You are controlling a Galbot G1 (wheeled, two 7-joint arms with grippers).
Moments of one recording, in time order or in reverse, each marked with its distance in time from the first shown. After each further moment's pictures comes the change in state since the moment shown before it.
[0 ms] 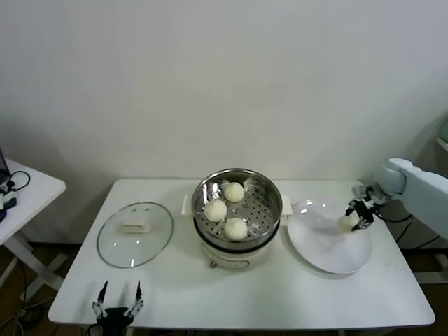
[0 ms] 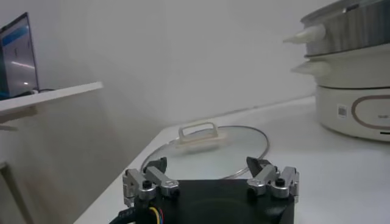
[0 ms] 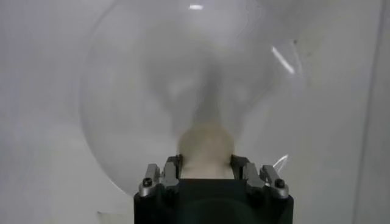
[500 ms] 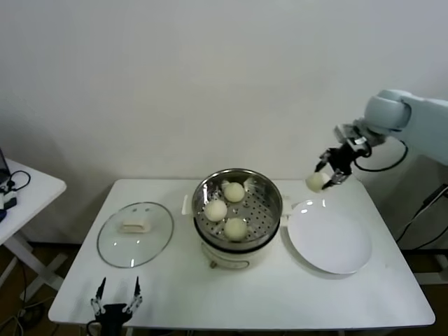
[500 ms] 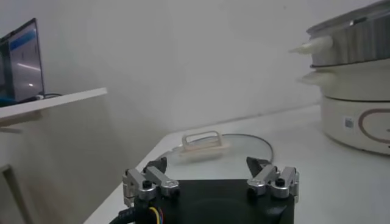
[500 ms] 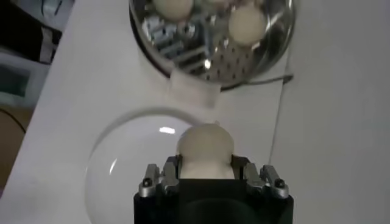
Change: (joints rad) left arm -0.006 0.000 -0.002 -0.017 -0.016 0.003 -0.001; right arm 0.613 0.080 -0.418 0.336 0.431 -0.118 -0.035
